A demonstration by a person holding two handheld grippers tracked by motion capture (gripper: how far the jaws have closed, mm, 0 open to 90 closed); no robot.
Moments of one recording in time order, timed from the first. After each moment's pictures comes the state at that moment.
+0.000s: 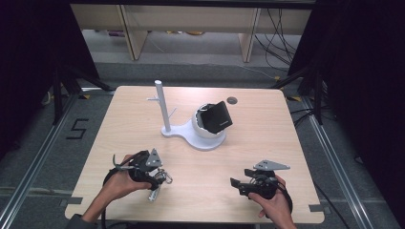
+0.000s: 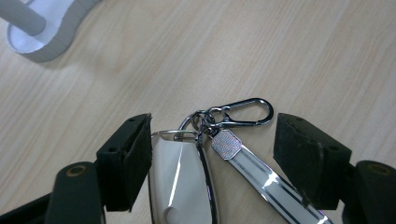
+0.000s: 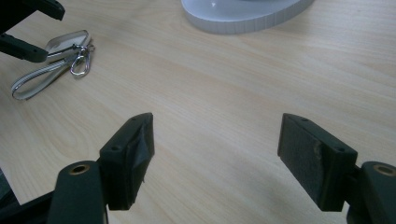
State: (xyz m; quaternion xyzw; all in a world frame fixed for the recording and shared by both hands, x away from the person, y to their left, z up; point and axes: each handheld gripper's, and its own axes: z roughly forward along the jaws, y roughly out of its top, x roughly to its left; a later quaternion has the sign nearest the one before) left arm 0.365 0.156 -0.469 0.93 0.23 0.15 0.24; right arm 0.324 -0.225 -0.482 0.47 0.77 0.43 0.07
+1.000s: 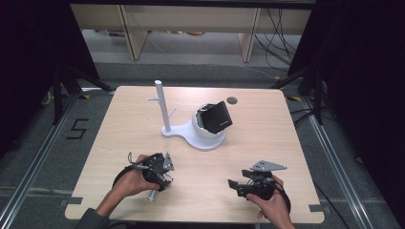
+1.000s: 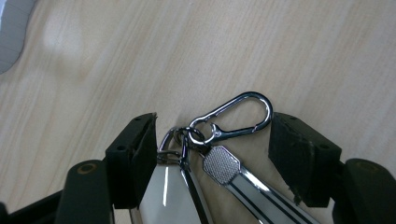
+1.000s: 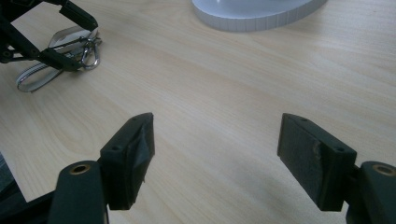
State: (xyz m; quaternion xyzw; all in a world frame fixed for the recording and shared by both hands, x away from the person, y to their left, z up) left arm 0.377 0.126 -0.487 0.95 0.20 0.14 0.17; right arm 0.325 -0.222 -0.482 0.44 0.79 0.42 0.09
